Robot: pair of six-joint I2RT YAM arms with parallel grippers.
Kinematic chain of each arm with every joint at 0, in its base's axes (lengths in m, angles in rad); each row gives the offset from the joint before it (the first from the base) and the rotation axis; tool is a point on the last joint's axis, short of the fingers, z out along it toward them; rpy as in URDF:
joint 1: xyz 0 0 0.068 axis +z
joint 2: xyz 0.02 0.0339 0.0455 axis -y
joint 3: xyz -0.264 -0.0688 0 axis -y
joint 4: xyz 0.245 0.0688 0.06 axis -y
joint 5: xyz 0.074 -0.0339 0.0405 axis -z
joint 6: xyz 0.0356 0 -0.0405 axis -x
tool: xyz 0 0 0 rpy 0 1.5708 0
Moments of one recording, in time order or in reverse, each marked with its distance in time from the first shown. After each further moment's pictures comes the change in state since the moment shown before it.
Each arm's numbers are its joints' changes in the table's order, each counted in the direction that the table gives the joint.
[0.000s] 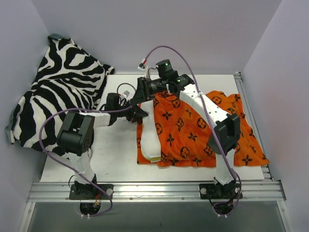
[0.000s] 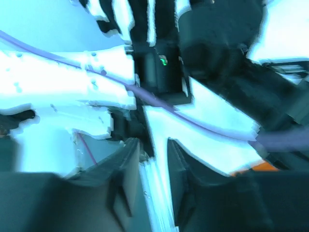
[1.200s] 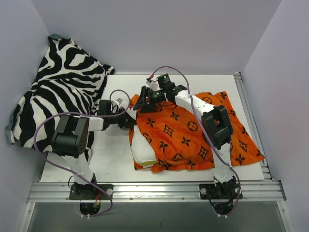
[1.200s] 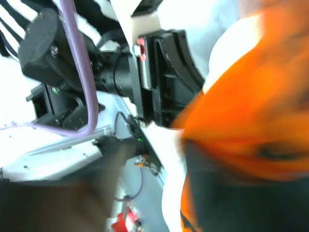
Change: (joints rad) left arm 0.095 0.060 -0.162 -0.038 0.048 -0.100; right arm -0.060 -0.106 -0.240 0.174 0.090 -0.350
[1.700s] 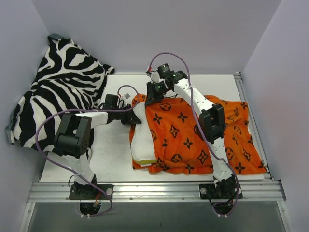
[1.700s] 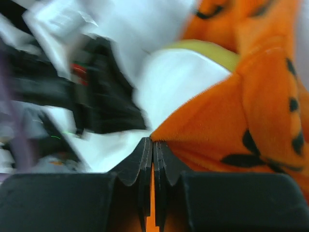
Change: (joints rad) left arm -0.066 0.011 0.154 -0.303 -0.130 -0.334; right arm -0.048 -0.180 0.496 -0.622 0.253 0.584
